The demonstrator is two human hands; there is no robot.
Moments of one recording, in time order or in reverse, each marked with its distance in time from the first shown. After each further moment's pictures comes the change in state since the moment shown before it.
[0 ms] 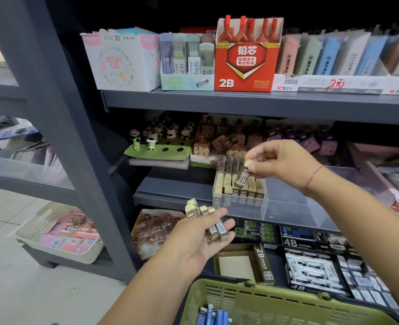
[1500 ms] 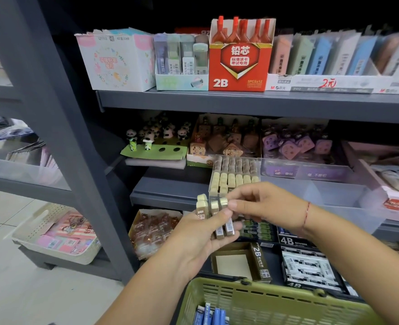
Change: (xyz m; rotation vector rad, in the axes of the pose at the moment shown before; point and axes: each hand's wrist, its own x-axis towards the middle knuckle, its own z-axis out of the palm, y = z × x) left_hand -0.003 -0.003 0.008 0.162 -0.136 0.111; right_hand -0.043 0.020 0.033 0.069 -0.385 0.011
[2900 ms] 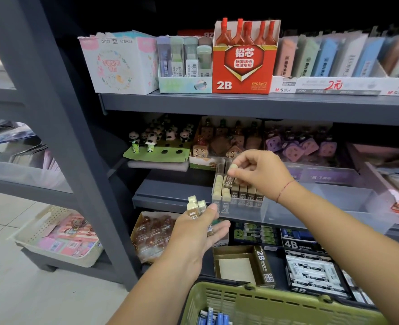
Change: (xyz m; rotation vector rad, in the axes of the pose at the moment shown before) left_hand 0.010 0.002 -0.003 -0.029 0.263 0.056; right_hand 0.055 0.000 -0.022 -0.291 0.487 -0.125
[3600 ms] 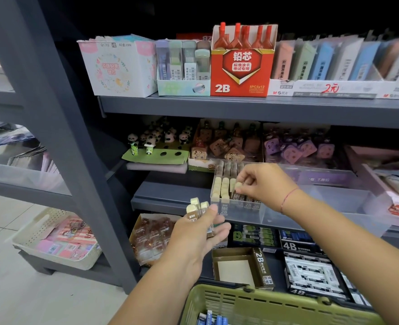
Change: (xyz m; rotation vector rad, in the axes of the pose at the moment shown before) left_hand -0.001 -0.001 0.001 0.009 -0.006 -0.012; right_hand -0.010 0.009 -0.006 -0.412 -0.122 0.003
